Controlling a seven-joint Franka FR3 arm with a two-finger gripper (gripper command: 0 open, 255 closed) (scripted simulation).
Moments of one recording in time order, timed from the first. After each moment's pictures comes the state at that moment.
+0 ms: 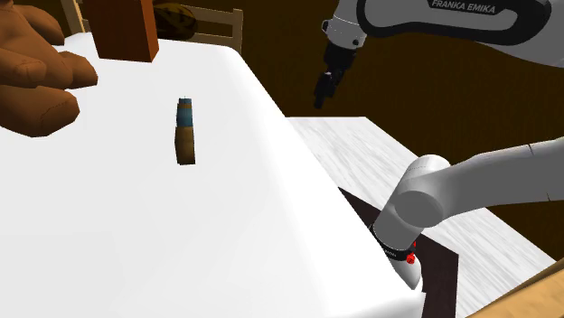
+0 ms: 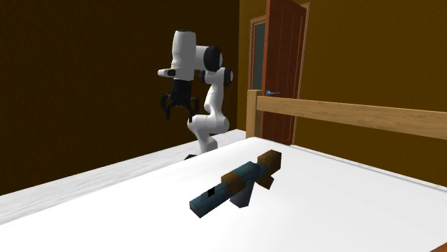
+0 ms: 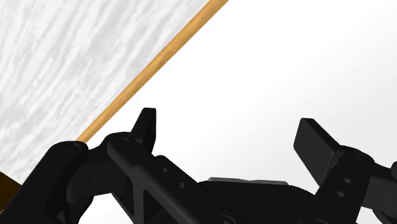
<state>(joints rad) -0.02 -0.79 0.04 -2.38 -0.07 1.70 -0.13</state>
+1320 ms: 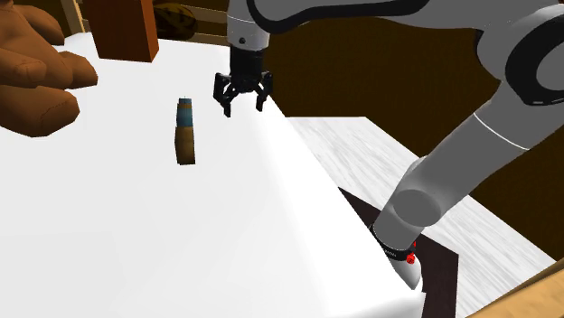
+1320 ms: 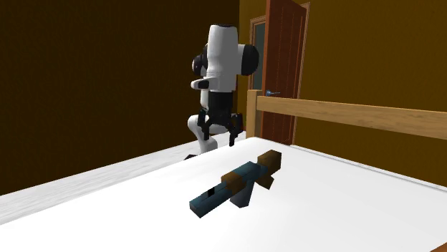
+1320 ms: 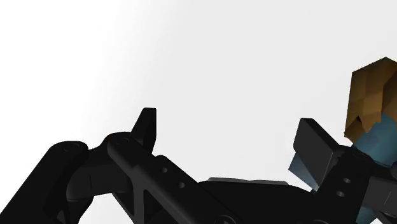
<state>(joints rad) -0.06 -0.24 0.41 -1.99 0.05 1.78 0.61</state>
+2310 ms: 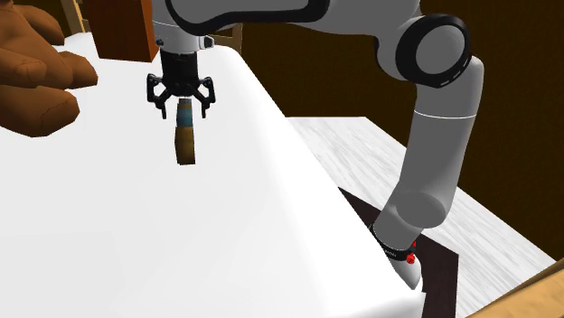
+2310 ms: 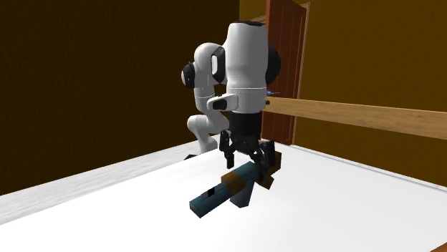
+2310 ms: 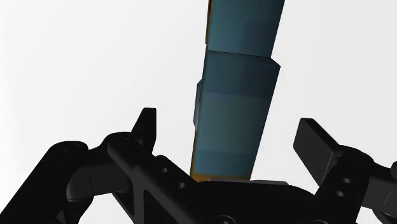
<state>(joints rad) 0.03 0.29 0.50 -1.48 -0.13 1.74 1.08</state>
